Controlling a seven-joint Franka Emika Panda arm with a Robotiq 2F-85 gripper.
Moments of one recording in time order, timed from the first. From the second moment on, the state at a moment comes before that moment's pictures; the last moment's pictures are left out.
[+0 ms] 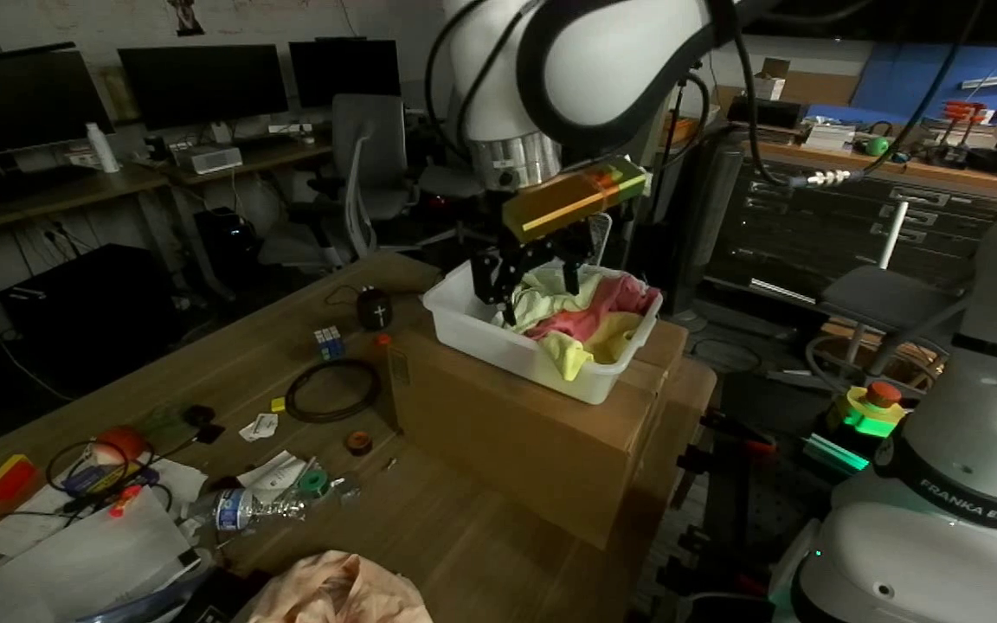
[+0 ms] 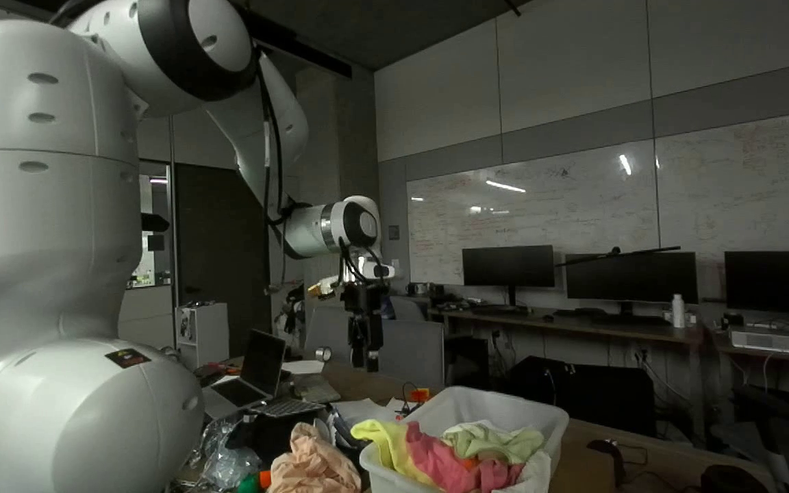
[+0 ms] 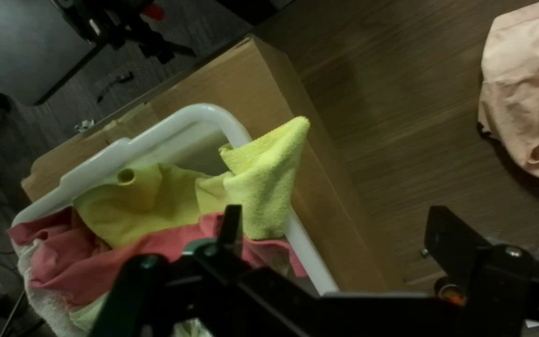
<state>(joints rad) 0.10 -0.03 0.09 -2.24 -0.13 2.03 0.82</state>
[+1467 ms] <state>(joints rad) -0.03 0.08 -0.07 -2.49 -0.56 2.62 1.22</state>
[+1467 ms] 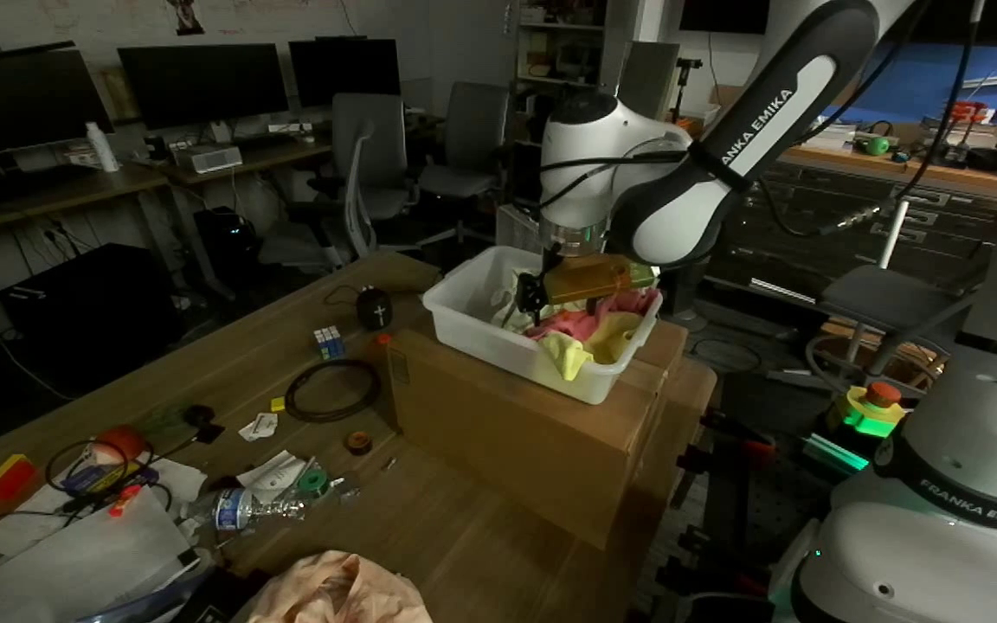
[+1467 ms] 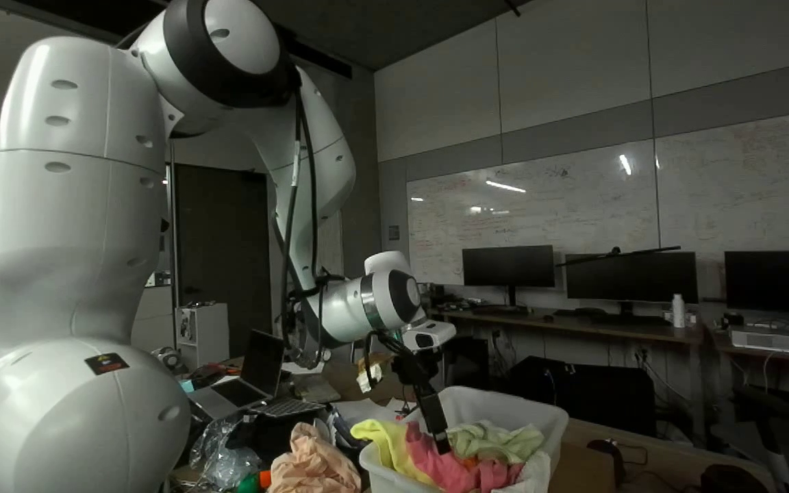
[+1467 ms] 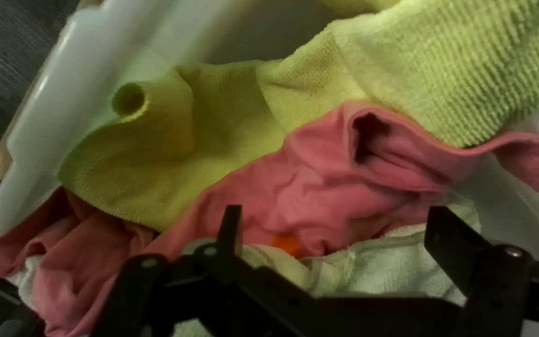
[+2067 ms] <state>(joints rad) -0.01 0.10 -0.07 -2.46 -0.80 2.60 1.56</state>
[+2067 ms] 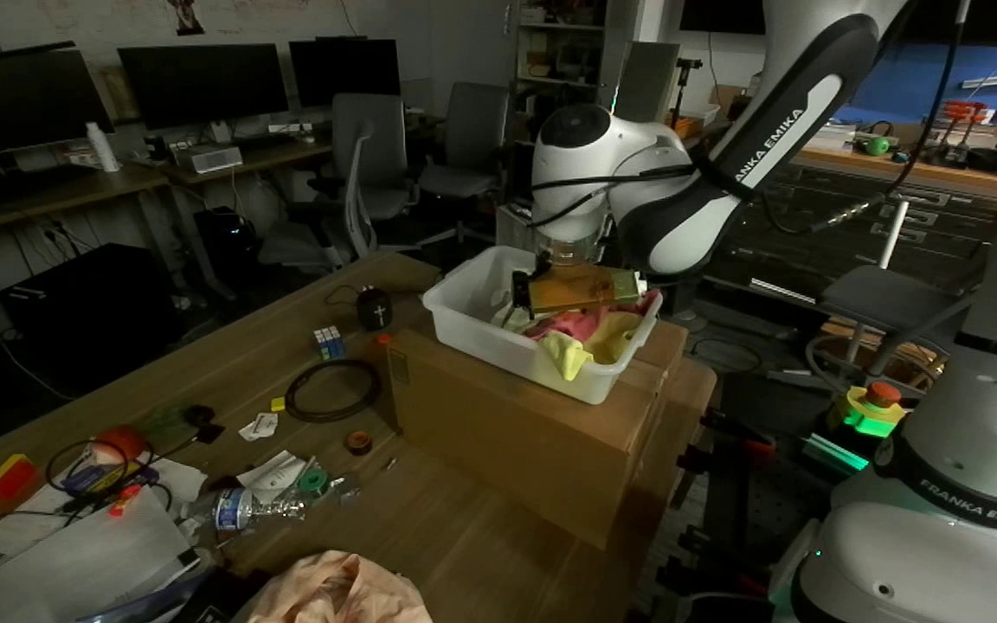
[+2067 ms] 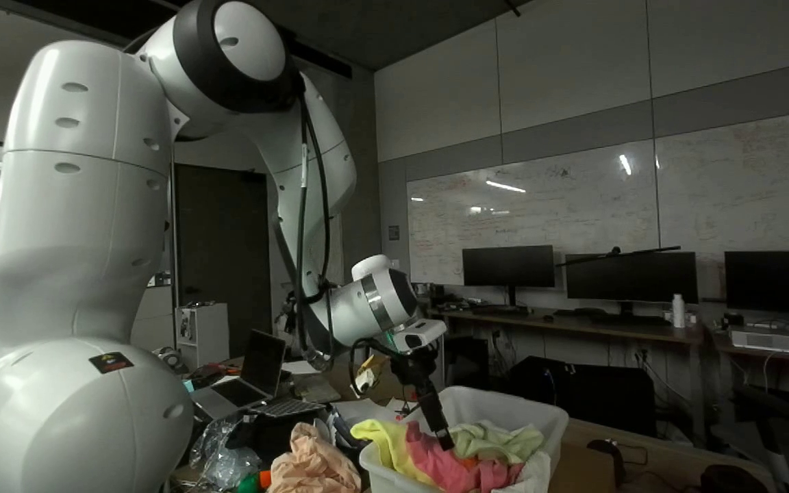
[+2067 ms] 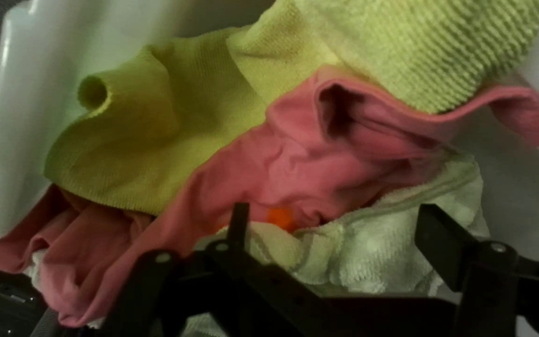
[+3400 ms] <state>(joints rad) 0.00 -0.01 -0.07 -2.49 -0.95 2.58 1.95</state>
